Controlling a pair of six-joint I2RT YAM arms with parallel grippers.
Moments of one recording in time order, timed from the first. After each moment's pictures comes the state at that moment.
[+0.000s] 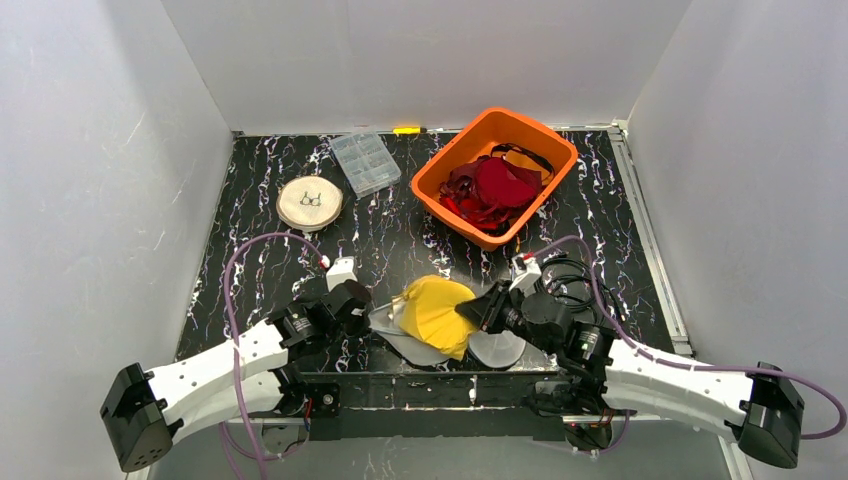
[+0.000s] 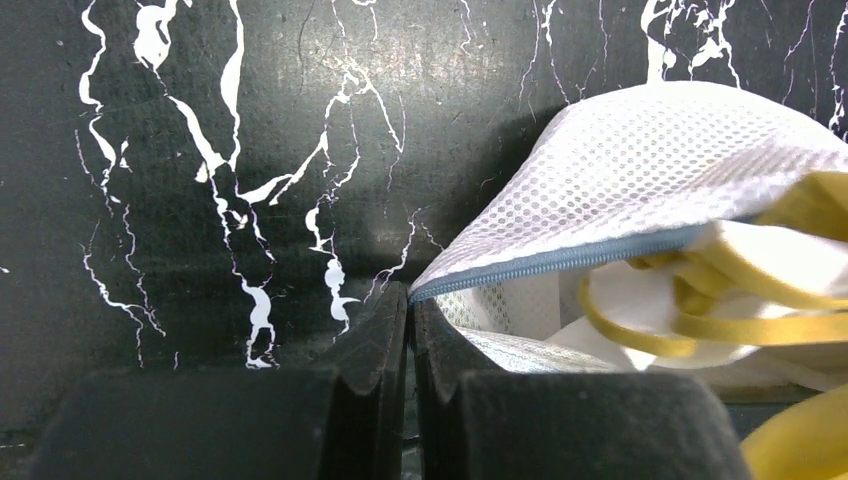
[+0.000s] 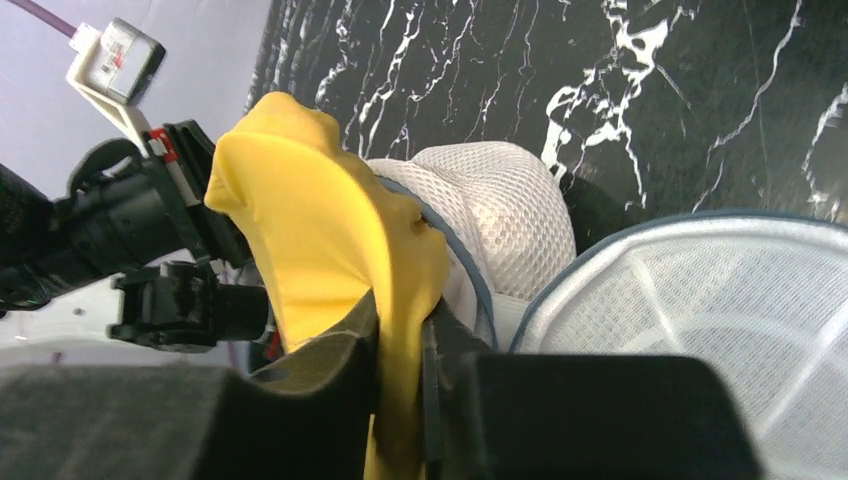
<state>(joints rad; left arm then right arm) -0.91 0.85 0.49 -0.60 -0.35 -0.88 1.10 0.66 0.27 0.08 0.25 1.00</state>
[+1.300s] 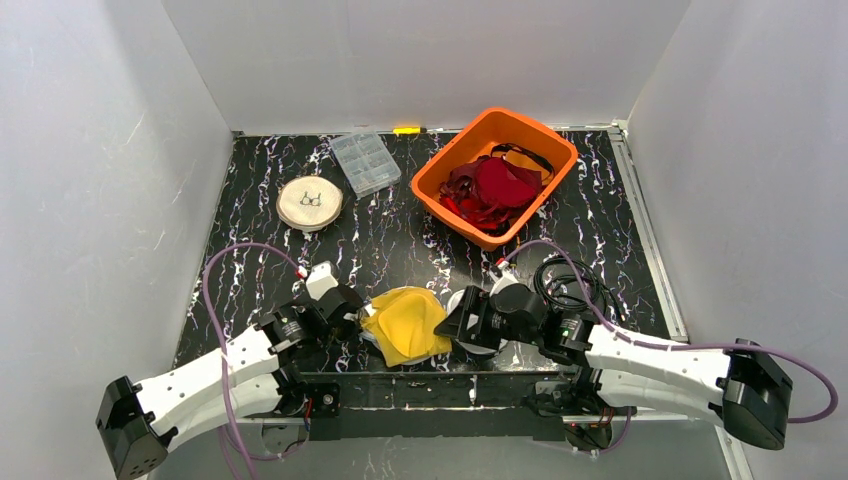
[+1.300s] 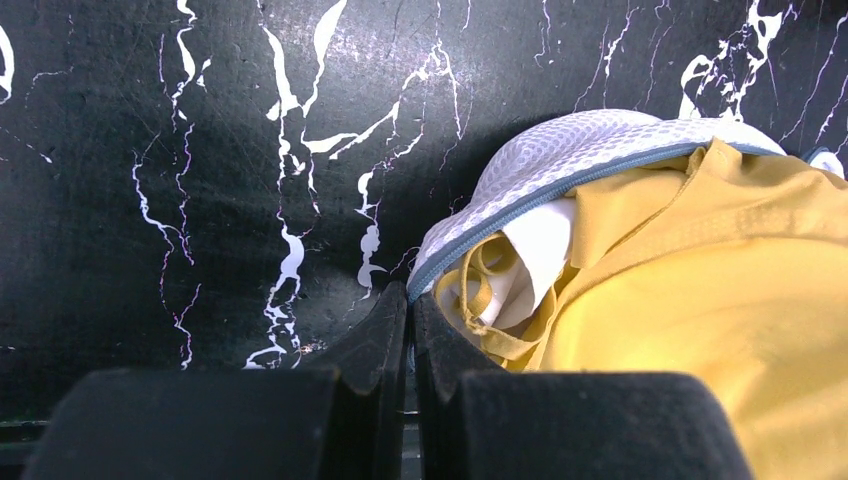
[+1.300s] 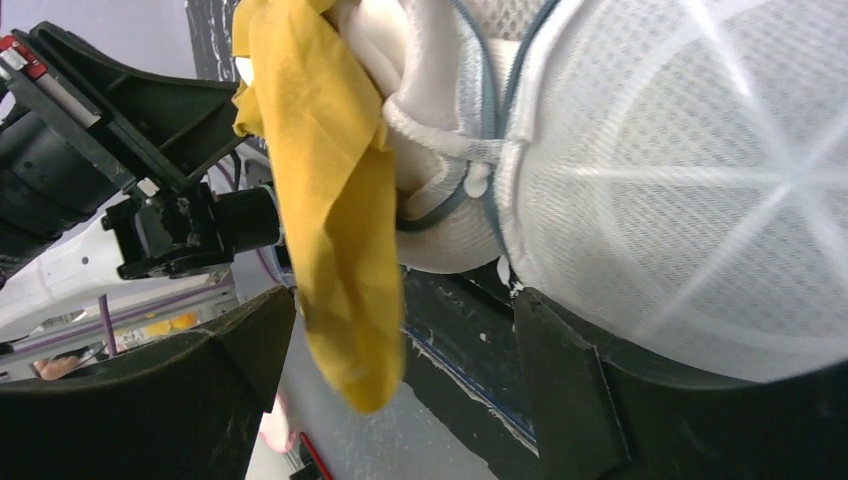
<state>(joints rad) -0.91 0.76 0.49 -0.76 -0.40 -1.13 1.10 0.88 0.40 -0.11 -0.01 1.20</state>
